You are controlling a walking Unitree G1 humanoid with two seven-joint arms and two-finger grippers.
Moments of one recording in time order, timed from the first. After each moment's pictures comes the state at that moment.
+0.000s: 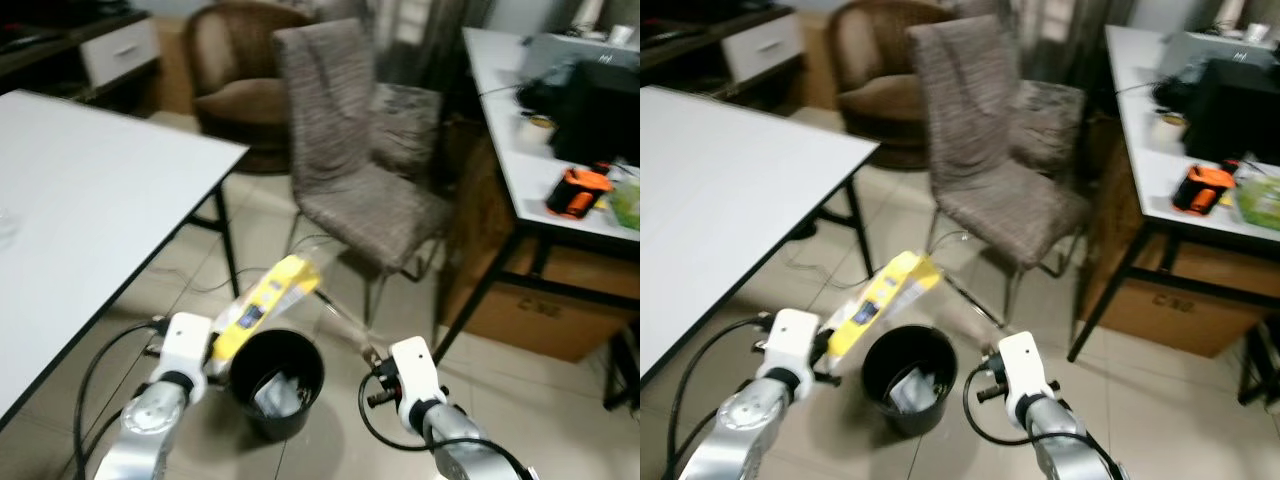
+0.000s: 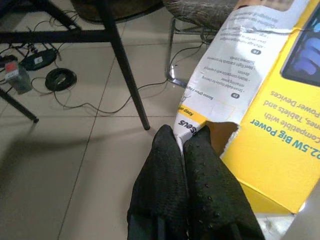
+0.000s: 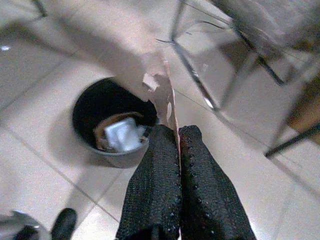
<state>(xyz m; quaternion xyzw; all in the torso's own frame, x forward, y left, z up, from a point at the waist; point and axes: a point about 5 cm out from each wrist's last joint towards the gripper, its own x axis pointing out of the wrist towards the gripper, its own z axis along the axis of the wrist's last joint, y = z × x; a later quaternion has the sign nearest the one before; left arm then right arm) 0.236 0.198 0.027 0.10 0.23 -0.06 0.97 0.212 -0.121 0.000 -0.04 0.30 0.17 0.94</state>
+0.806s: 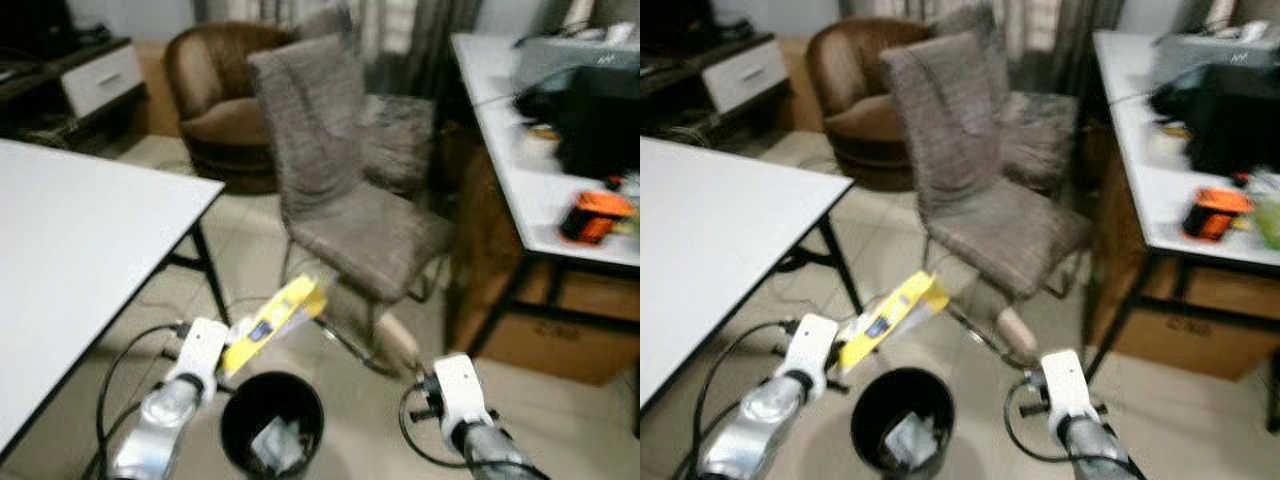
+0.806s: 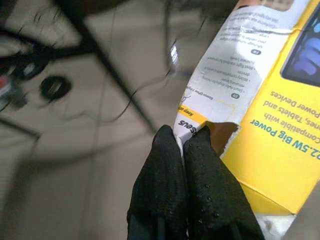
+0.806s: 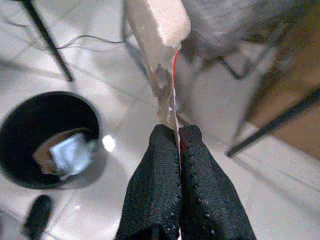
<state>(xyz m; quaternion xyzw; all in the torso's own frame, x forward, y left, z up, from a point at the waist) 0.244 0.205 0.000 0.16 0.29 -0.07 0.94 0.197 -0.158 -0.007 -0.06 0.31 0.10 0.94</state>
